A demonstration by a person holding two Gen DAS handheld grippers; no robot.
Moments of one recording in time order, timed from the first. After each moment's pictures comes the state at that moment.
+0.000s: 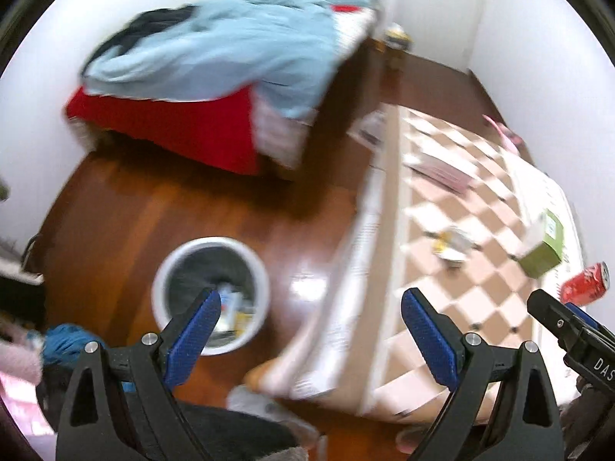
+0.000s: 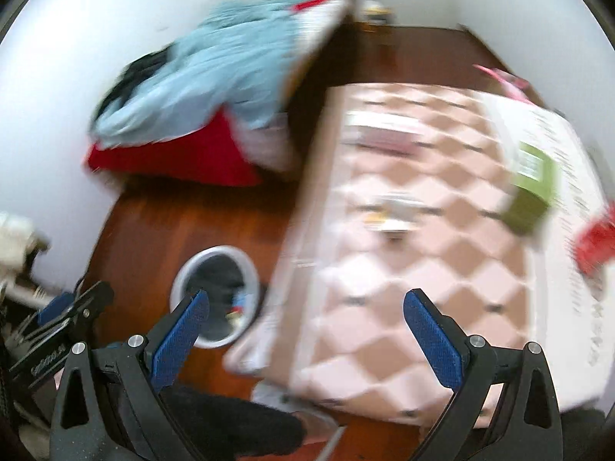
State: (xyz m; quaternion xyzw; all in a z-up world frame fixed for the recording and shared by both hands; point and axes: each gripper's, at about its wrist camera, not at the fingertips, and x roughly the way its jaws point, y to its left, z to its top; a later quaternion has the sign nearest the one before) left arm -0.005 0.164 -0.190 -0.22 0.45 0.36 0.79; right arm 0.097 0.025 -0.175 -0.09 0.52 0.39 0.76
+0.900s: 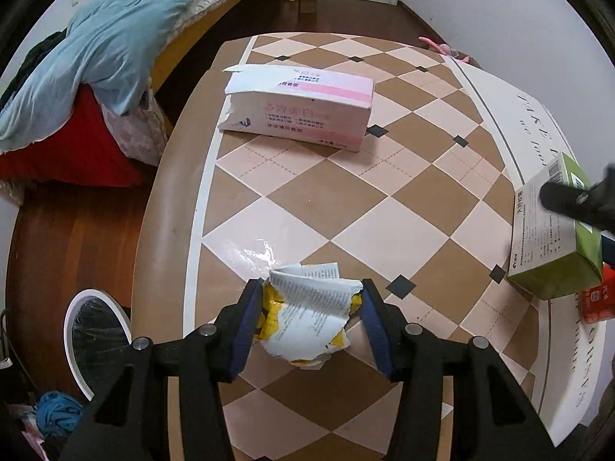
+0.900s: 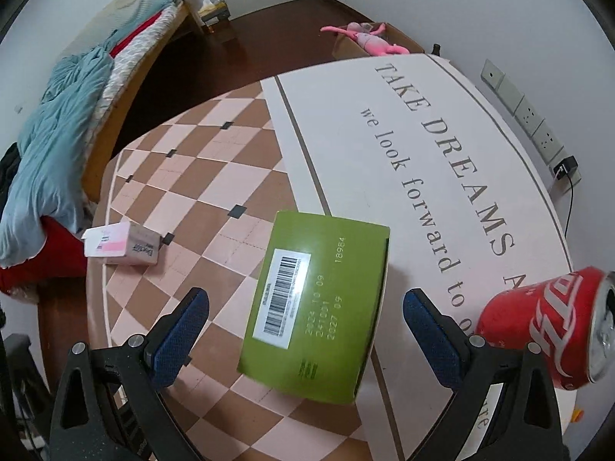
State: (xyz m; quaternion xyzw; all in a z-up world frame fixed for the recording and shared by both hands) left arm 0.186 0.138 -0.306 -0.18 0.53 0.25 0.79; right arm 0.357 -0.021 -0.264 -0.03 0.57 0.18 0.80
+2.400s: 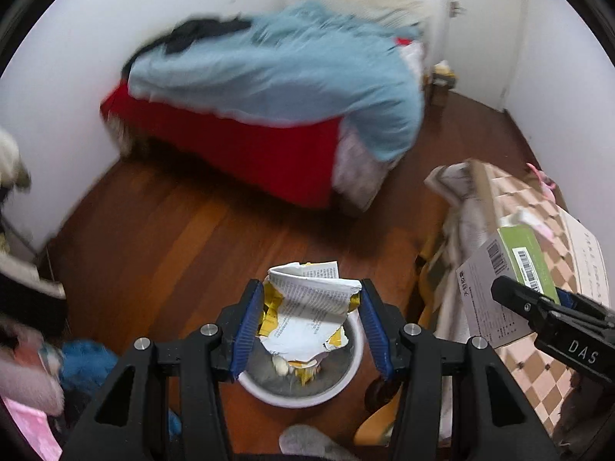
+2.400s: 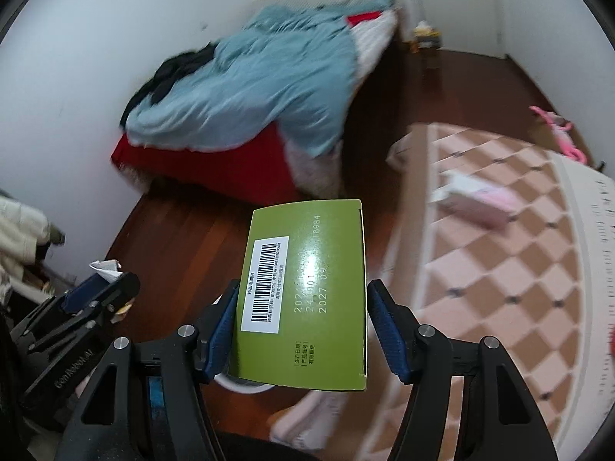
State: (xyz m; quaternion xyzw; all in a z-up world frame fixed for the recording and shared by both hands) left arm -0.144 0.307 -0.184 -0.24 0.40 0.44 0.77; right arm 0.059 0.176 -0.168 -0.11 0.48 0.48 0.73
